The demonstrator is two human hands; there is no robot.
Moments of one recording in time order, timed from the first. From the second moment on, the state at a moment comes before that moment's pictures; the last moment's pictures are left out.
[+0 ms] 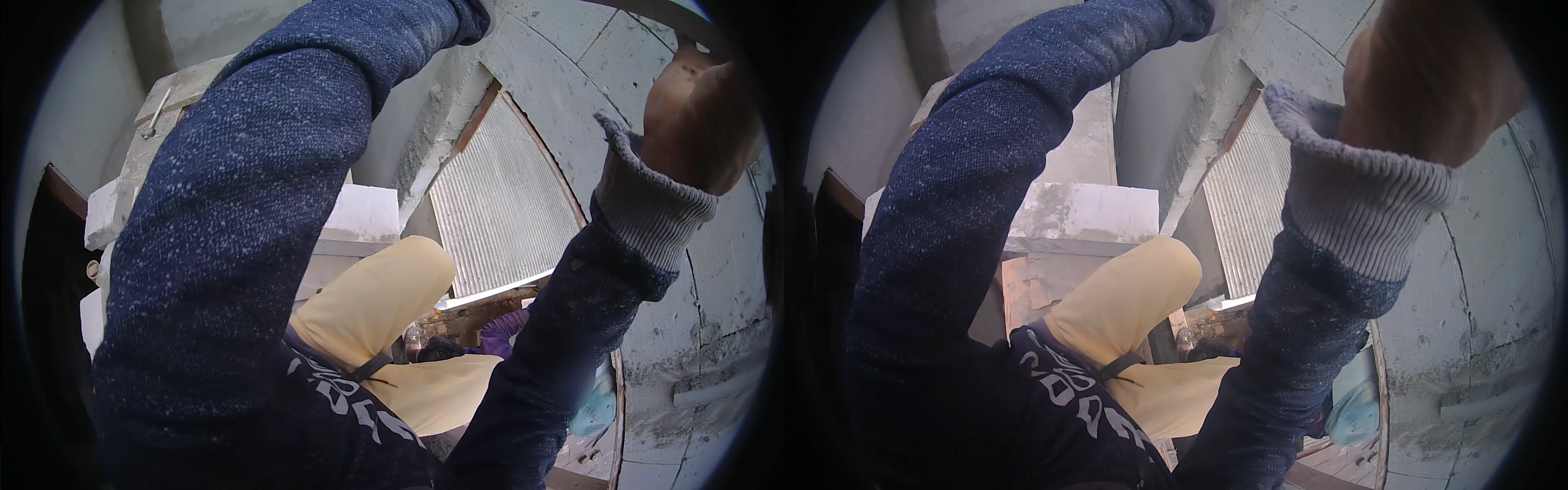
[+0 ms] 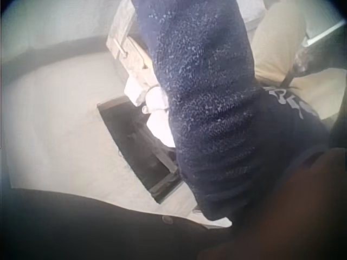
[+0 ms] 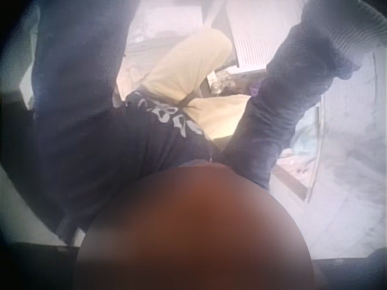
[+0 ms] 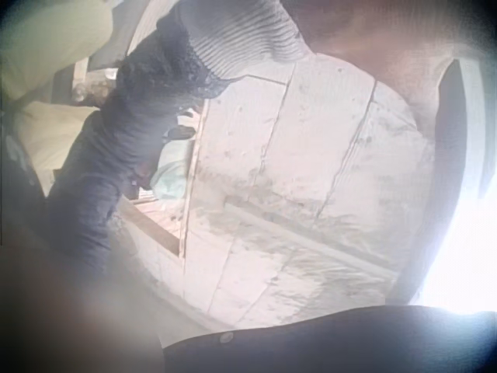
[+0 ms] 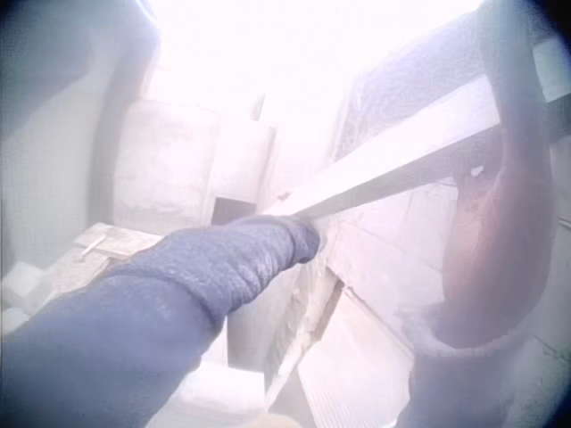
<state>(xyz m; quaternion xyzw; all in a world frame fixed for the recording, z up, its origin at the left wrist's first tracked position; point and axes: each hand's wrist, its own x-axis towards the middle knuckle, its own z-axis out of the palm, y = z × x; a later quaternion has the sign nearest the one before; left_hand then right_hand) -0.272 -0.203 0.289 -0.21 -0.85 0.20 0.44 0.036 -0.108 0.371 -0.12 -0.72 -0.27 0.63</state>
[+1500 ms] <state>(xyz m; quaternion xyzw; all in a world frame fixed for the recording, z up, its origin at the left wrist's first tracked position) -0.094 -0.125 0.030 0.10 0.26 0.88 0.37 0.379 -0.068 0.057 -0.32 -0.27 0.45 0.79</state>
